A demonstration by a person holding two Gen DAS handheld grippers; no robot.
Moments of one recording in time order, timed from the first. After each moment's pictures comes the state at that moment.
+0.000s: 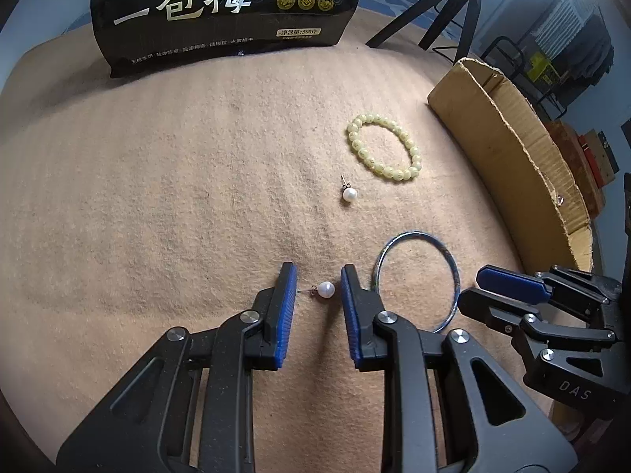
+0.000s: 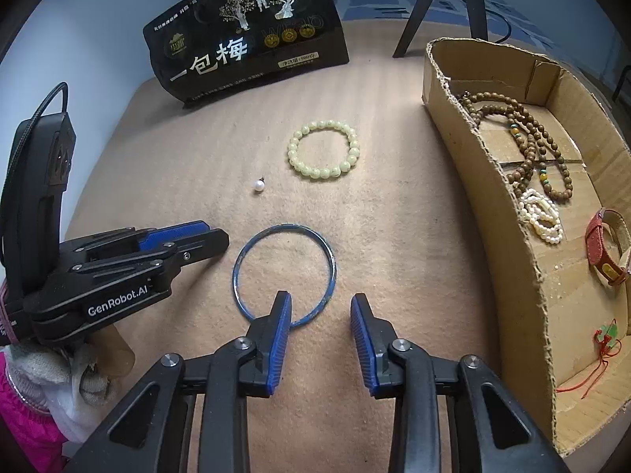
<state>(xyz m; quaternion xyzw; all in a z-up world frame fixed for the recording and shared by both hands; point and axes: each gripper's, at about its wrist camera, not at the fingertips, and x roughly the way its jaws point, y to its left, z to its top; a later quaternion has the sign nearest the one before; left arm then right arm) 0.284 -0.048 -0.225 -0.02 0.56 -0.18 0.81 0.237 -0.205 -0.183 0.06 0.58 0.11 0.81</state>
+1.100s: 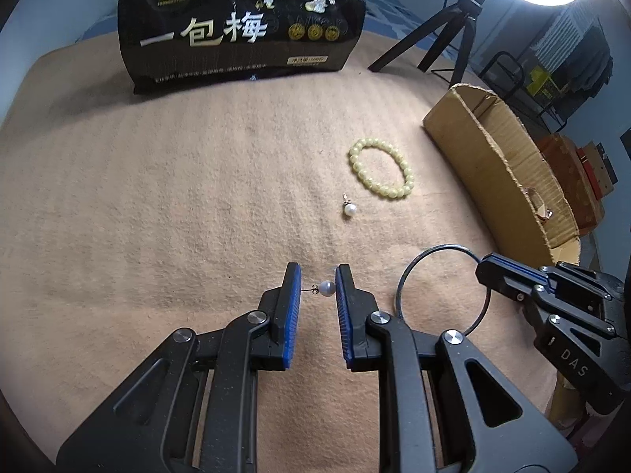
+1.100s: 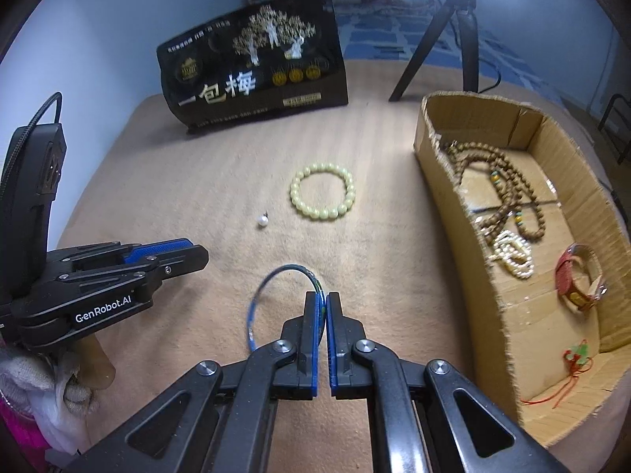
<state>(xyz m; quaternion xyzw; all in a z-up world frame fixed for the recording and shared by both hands) 0.270 -0.030 -0.196 -0.04 0.54 -0.18 0.82 0.220 -0.199 -0.162 0.03 0.52 0.10 0.85</state>
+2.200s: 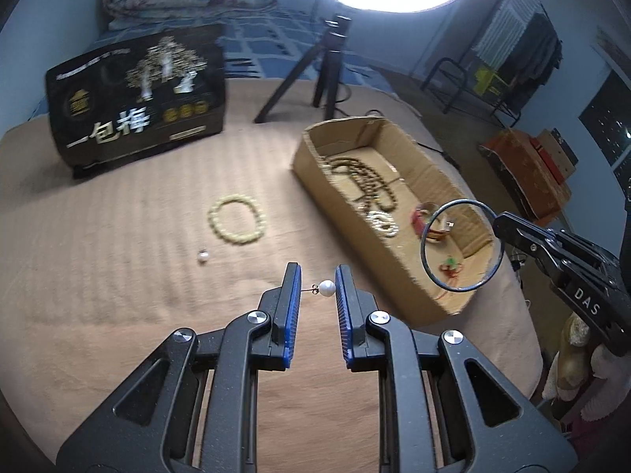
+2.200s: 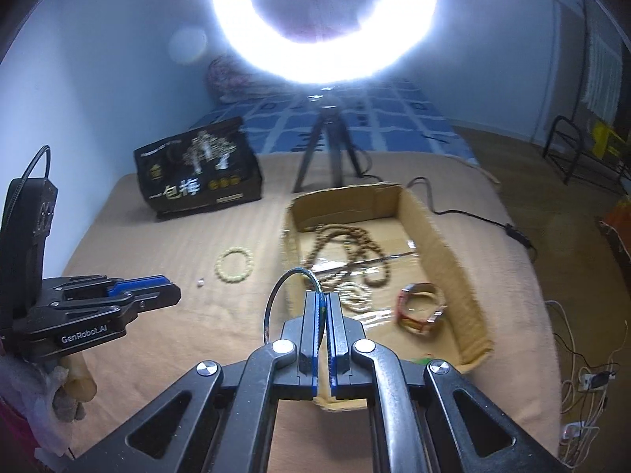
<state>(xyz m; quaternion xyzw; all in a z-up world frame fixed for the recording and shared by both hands) 0.235 -0.120 -0.118 -0.02 0.48 -0.26 0.84 0.166 -0.317 -0.067 0.04 0.42 0.01 0.91</state>
